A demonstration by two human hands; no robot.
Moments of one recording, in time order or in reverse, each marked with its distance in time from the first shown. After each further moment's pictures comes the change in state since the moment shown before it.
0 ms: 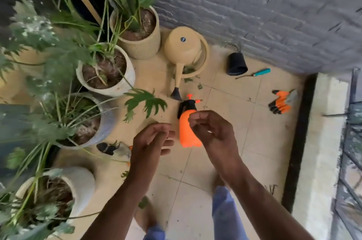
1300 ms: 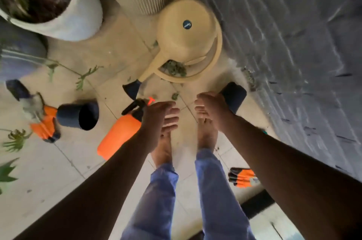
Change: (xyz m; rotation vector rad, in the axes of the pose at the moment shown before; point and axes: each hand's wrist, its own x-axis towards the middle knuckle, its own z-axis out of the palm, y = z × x) left_hand 0.343 -0.033 0.264 -0.627 0.251 -0.566; right_hand 0.485 0.147 -0.117 -0.493 -0.416 0.697
